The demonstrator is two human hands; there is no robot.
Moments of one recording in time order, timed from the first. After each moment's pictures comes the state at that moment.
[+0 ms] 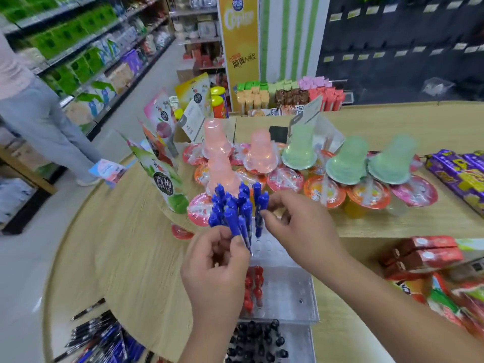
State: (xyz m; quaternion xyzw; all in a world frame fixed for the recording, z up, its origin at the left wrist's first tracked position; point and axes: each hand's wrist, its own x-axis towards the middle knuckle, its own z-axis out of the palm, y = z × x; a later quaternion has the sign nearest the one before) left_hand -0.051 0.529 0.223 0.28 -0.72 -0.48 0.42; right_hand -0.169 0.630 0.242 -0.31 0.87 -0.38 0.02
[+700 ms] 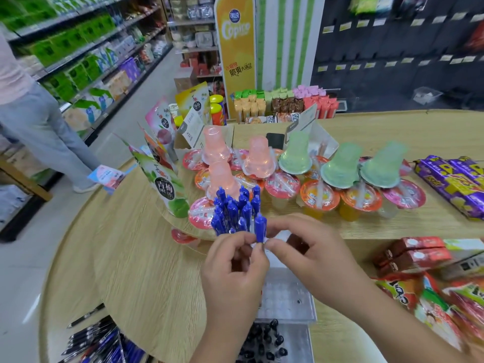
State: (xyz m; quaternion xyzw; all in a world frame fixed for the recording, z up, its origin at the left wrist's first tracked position) left_hand -0.045 0.546 0.231 0.21 -0.74 -0.52 0.38; right_hand -0.129 0.663 0.267 -0.36 0.79 -0.49 0.07
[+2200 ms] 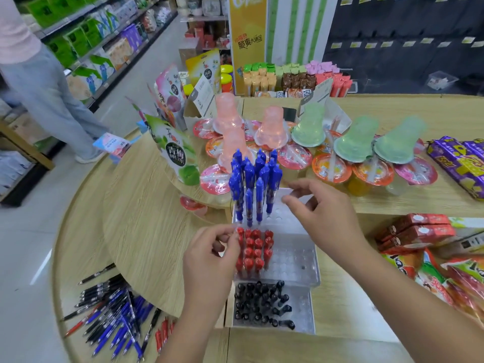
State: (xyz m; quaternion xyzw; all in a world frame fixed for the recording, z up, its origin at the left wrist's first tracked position) left_hand 0.011 0.505 0.186 0.30 -0.77 -0.49 0.26; right_hand -0.140 0.653 0.229 -0.27 0.87 -0.41 0.00
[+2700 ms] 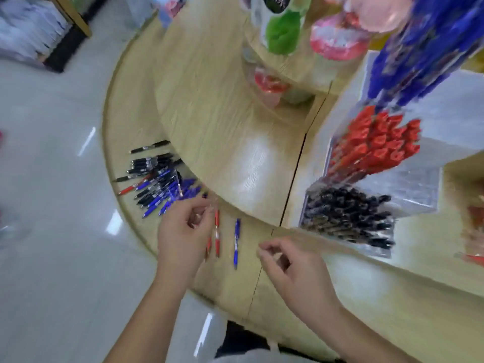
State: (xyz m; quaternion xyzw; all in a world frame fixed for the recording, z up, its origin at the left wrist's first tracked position) left_hand 0.203 0.436 0.063 0.49 -0.72 -0.45 0.21; right_hand 0.102 0.613 0.069 -0.32 0.83 -0.36 0.27
